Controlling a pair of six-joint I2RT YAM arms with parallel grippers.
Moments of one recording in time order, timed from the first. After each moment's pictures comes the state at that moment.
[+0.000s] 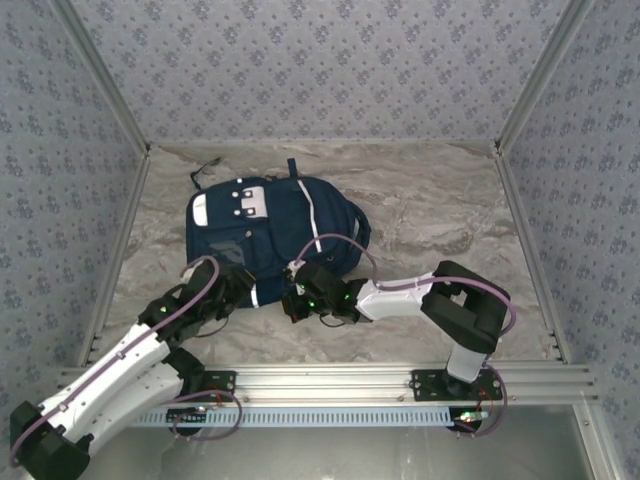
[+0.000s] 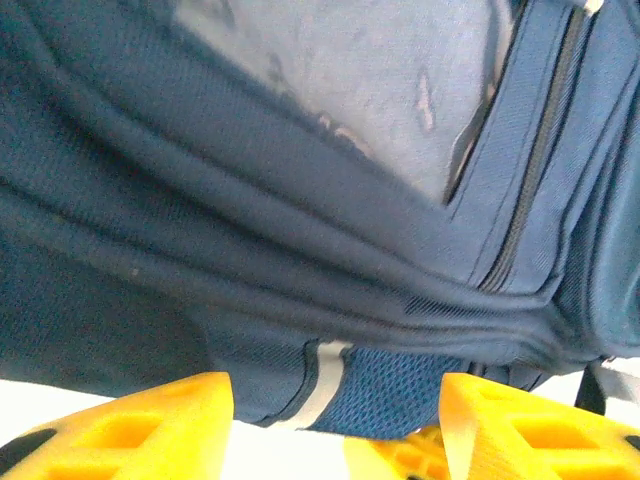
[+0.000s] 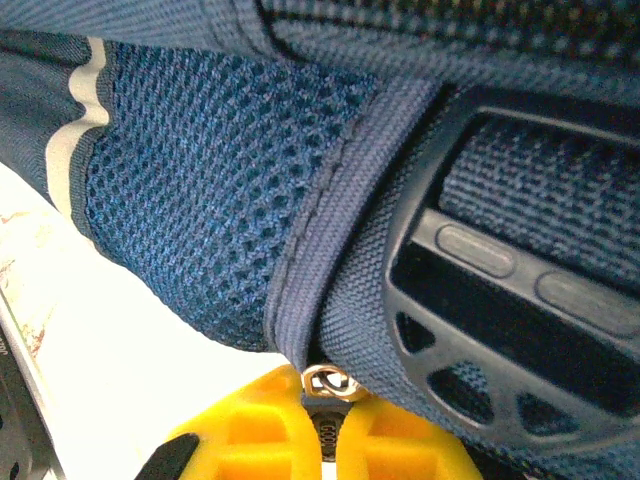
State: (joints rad) left arm -0.64 0.68 0.51 -0.63 -0.17 -1.34; right arm 1.09 1.74 0.84 0.16 -0.12 0.62
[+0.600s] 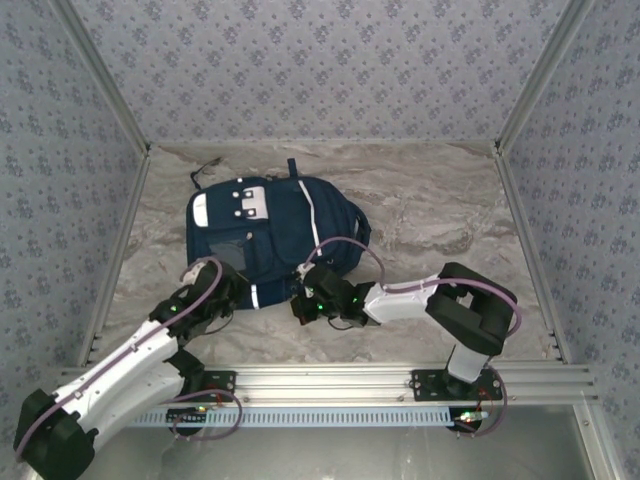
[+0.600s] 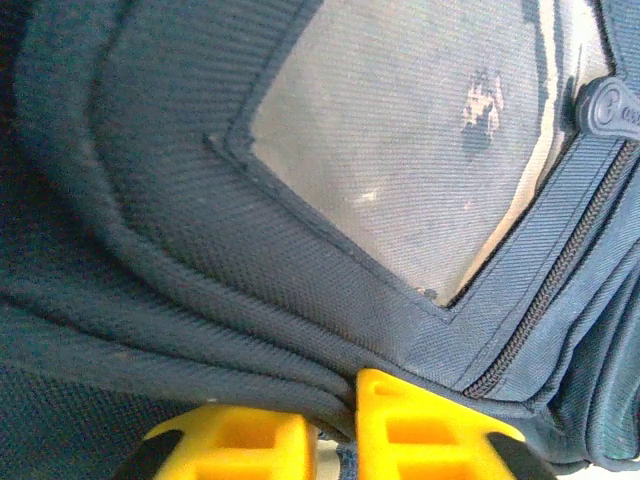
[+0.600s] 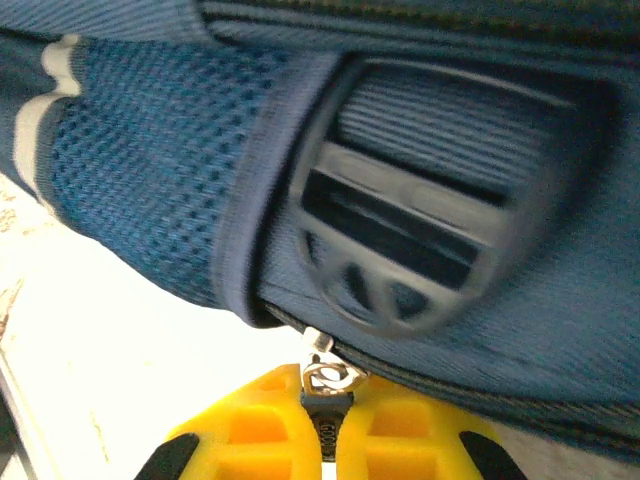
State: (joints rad) left arm -0.61 0.75 0.42 -0.48 -0.23 -1.41; right arm 1.06 1.69 0.75 0.18 -0.10 0.62
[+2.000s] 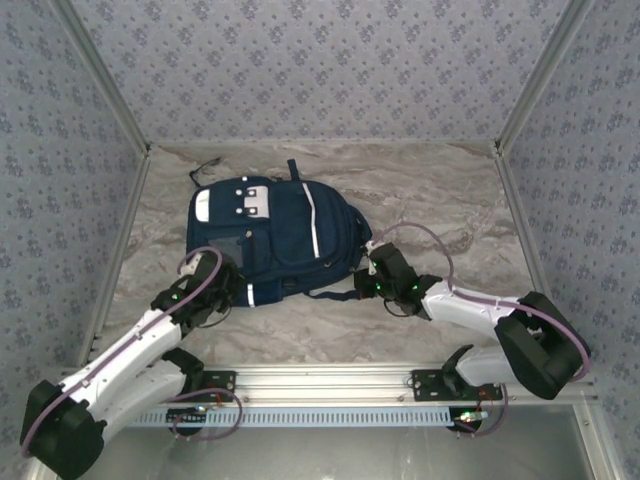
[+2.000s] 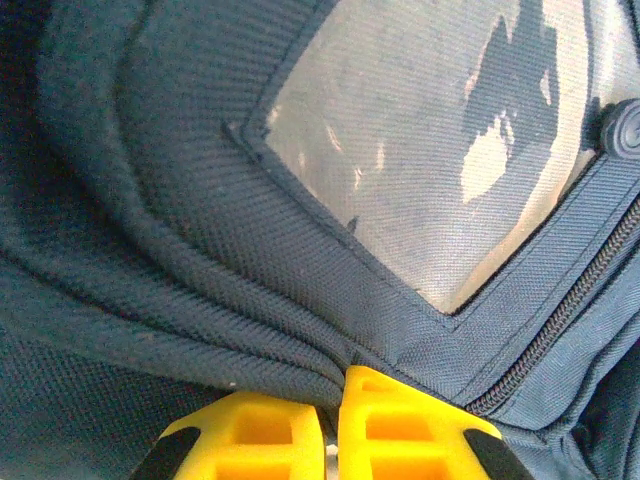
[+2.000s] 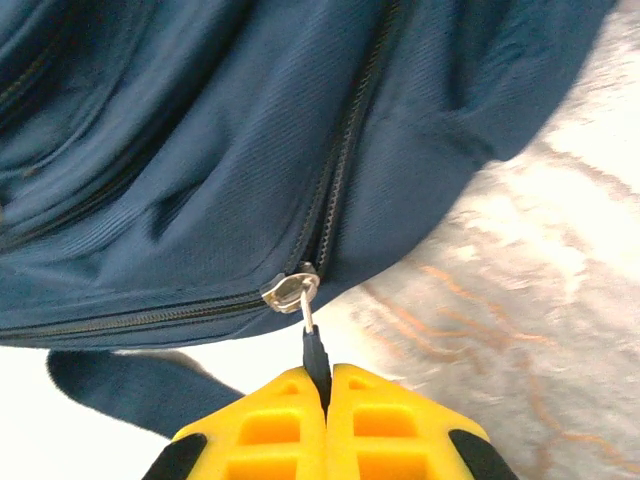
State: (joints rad) left arm -0.54 0.85 0.50 -0.53 -0.21 -1.33; right arm 0.67 1.31 0.51 0.01 -0.02 0.48
